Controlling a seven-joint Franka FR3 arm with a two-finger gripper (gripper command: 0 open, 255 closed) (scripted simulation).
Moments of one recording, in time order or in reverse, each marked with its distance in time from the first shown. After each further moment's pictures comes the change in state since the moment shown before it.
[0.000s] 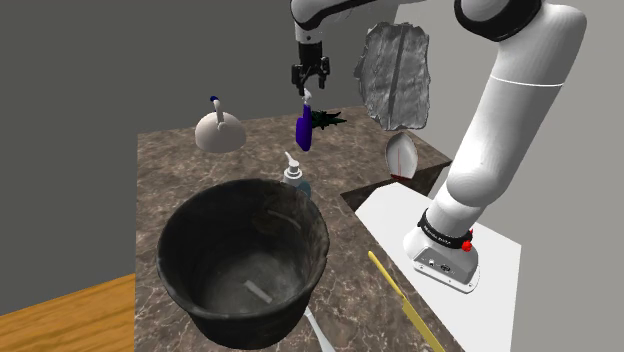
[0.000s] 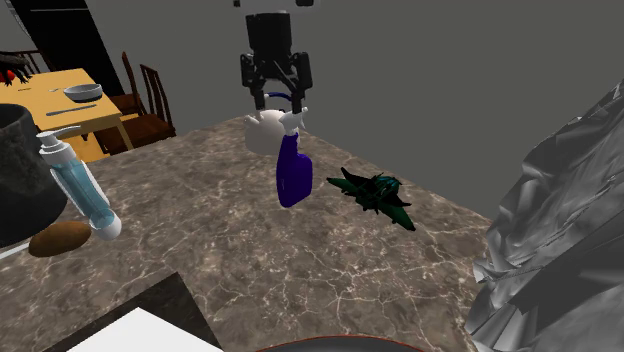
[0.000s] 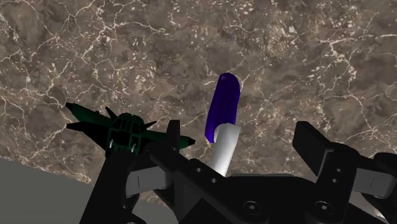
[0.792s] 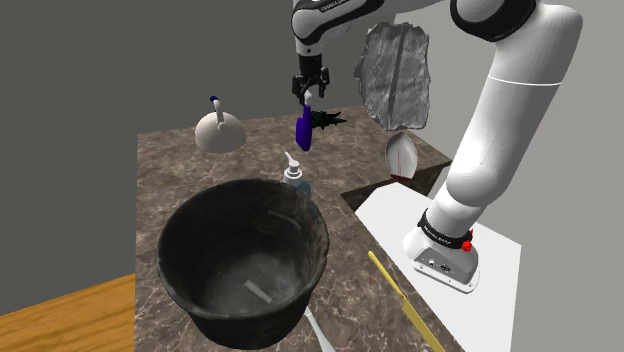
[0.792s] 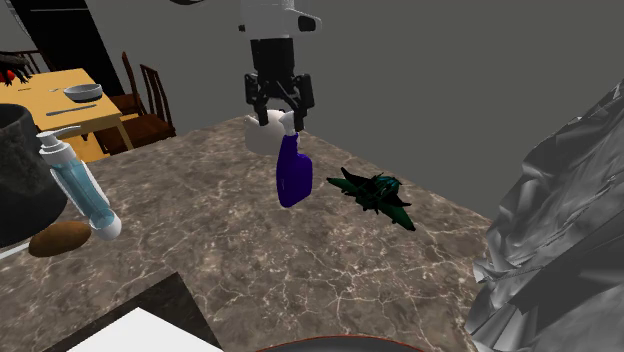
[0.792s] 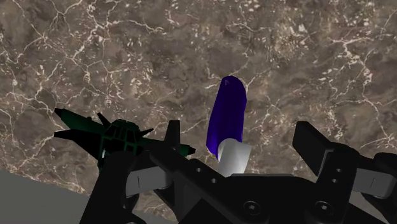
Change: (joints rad) arm -0.005 0.018 -0.004 -0.067 -0.002 0.086 0.001
